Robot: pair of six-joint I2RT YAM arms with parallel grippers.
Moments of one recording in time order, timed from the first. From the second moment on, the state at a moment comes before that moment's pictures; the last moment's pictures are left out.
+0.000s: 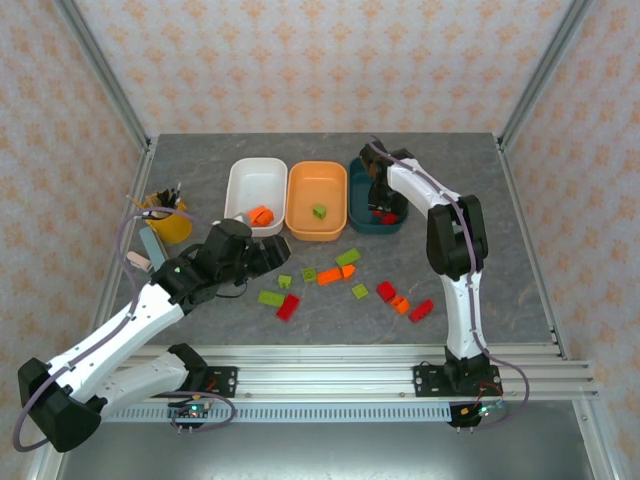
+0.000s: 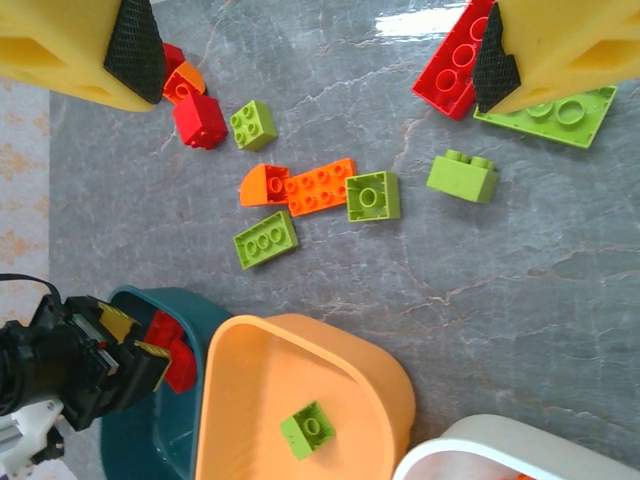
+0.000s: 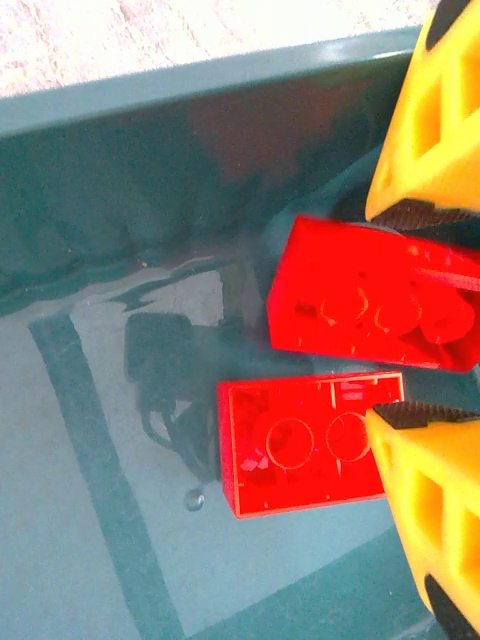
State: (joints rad) left arm -0.61 0.96 0.86 -0.67 -0.04 -1.00; right arm 0.36 2.21 1.86 -1.08 0.24 0.67
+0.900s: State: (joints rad) left arm -0.56 1.37 0.76 -0.80 -0.05 -1.75; right arm 0.69 1.43 1.16 -0.78 0.05 0.54
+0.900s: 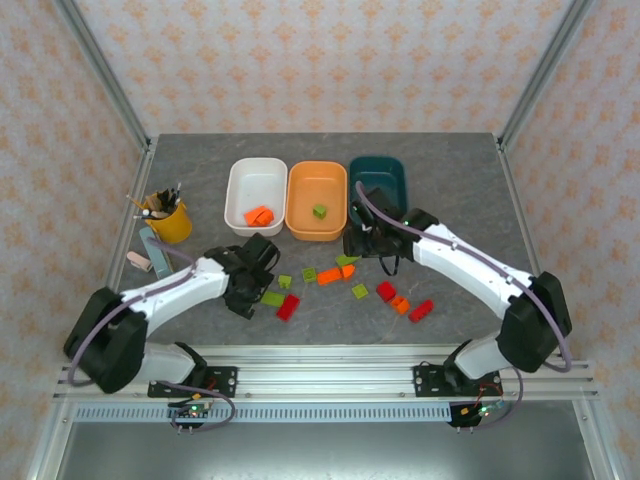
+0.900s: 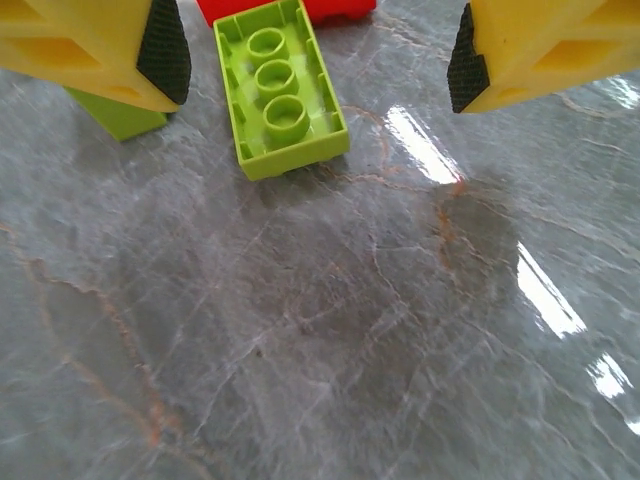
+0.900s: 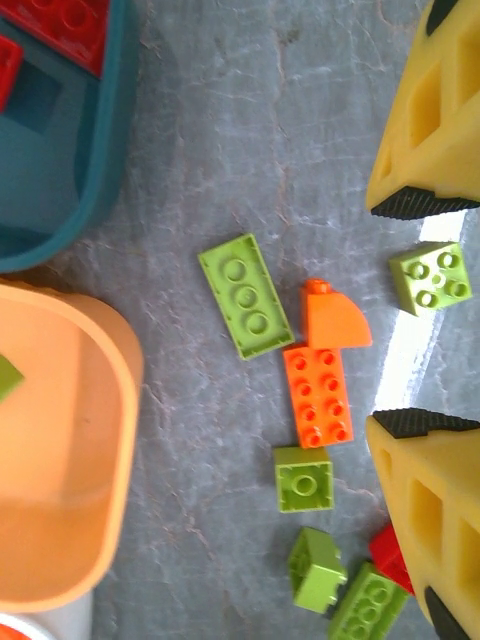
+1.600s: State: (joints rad) left arm -0.56 1.57 0.84 -0.74 0.01 -1.90; right arm 0.70 1.30 1.07 -0.77 0.03 0.59
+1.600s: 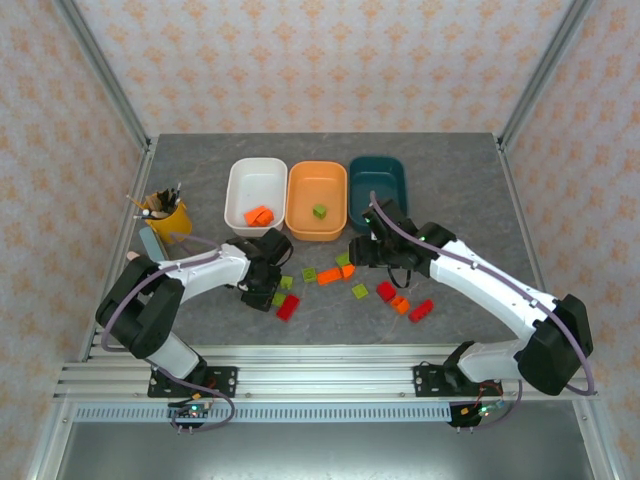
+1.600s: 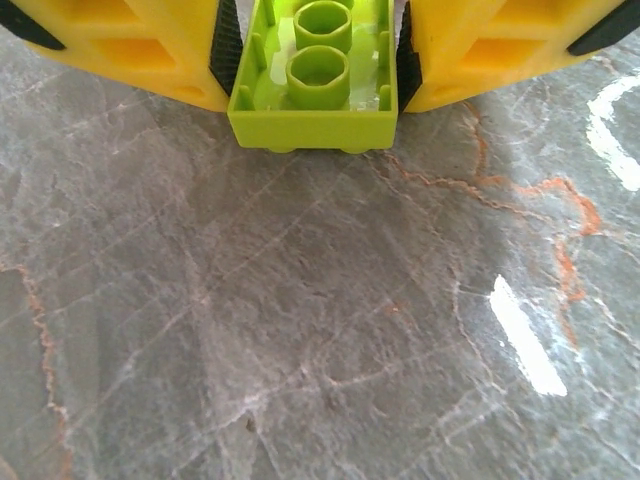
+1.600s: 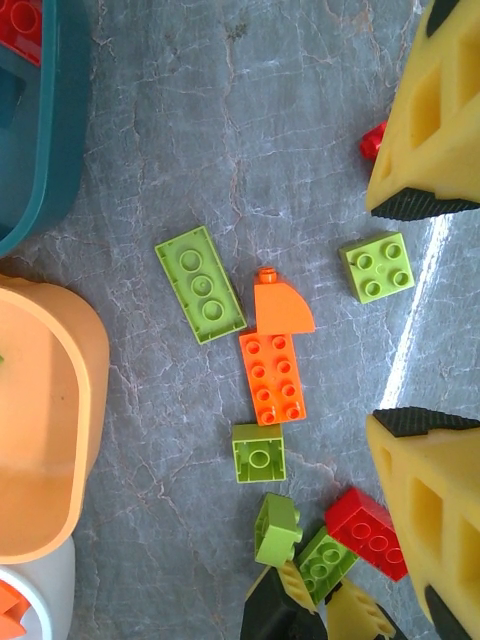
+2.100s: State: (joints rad) left arm -0.54 1.43 1.04 -0.88 -0.16 -1.76; right arm 0.70 1.25 1.07 -0.77 0.04 0.61
